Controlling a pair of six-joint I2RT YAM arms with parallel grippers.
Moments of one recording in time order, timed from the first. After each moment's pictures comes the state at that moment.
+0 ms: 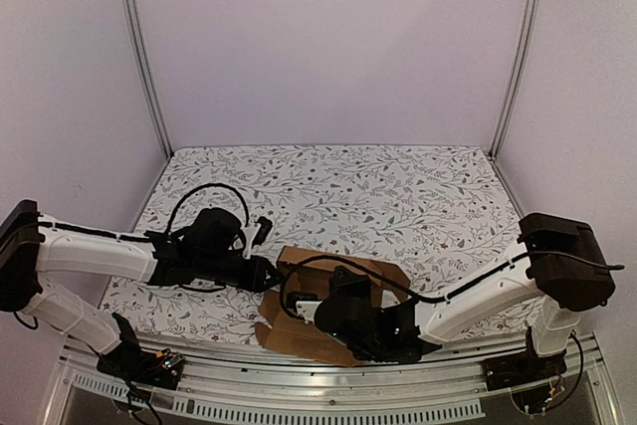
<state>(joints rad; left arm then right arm) -0.86 1.35 0.57 0.02 0.19 -0.58 1.46 1.89 0.92 0.36 1.16 -0.97</state>
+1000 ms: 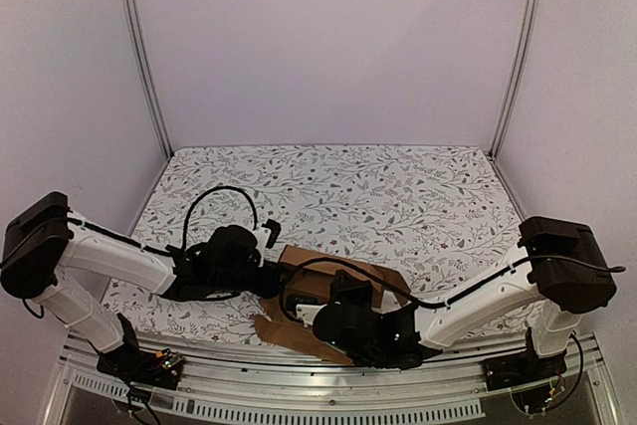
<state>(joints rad) -0.97 1.49 0.54 0.26 -0.13 -0.51 1.49 1.89 0.92 0.34 1.20 -0.90</state>
